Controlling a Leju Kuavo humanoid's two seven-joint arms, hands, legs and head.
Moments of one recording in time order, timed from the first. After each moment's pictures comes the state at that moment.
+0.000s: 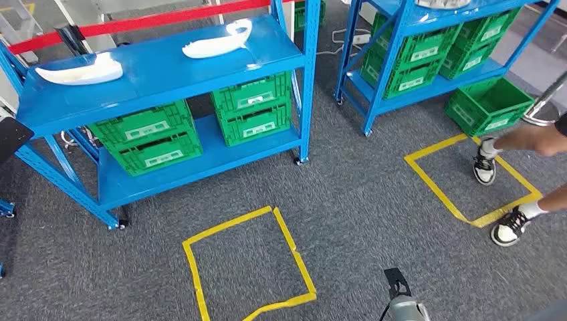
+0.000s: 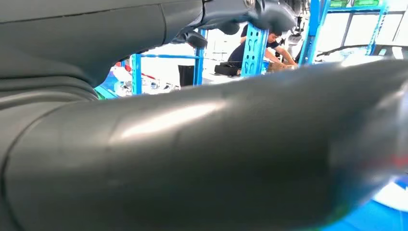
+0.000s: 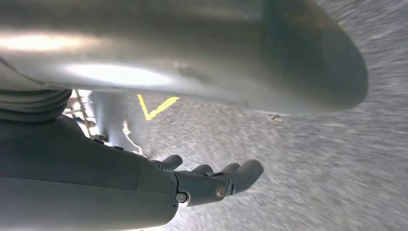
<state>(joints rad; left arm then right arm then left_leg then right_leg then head) -1.12 -0.03 0.11 -0.31 -1.22 0.01 -0.27 -0.05 0.06 -0.92 -0.17 0.84 0.04 0.21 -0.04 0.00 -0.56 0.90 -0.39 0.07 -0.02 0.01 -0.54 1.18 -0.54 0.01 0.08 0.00</state>
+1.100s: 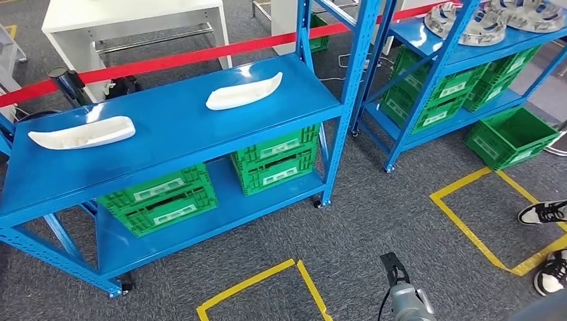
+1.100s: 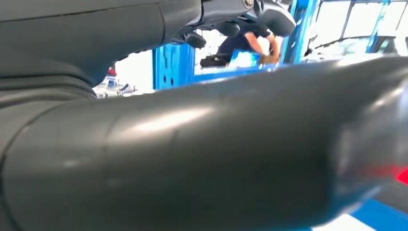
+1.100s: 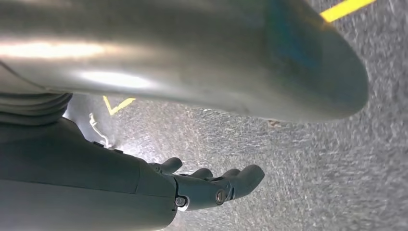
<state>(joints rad) -1.06 0.05 0.03 -0.33 -1.12 0.01 -0.30 -0.05 0.03 -0.90 -0.17 0.90 0.05 0.14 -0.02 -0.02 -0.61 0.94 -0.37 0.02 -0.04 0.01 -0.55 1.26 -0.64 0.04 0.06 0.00</state>
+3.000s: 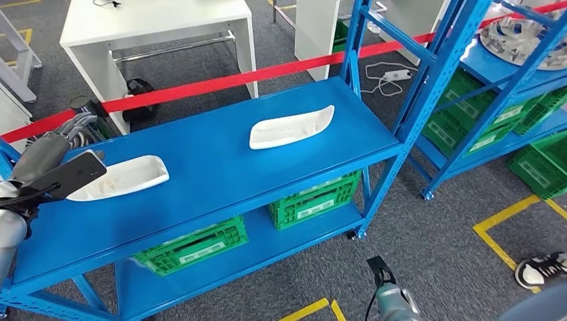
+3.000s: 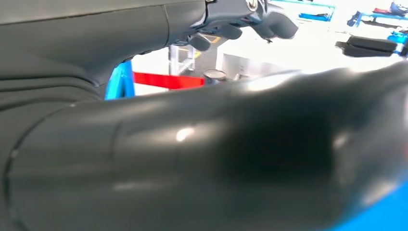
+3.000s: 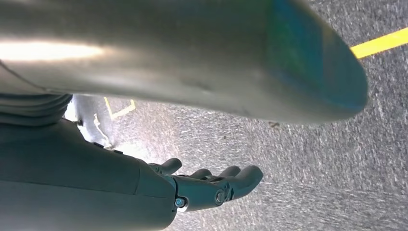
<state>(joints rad) -1.05 -0.07 -0.36 -0.39 -0.71 -0.23 -0.44 -0.08 0.08 -0.90 -0.16 0.95 0.04 0.17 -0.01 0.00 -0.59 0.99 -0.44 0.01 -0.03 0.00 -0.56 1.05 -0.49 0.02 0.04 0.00</state>
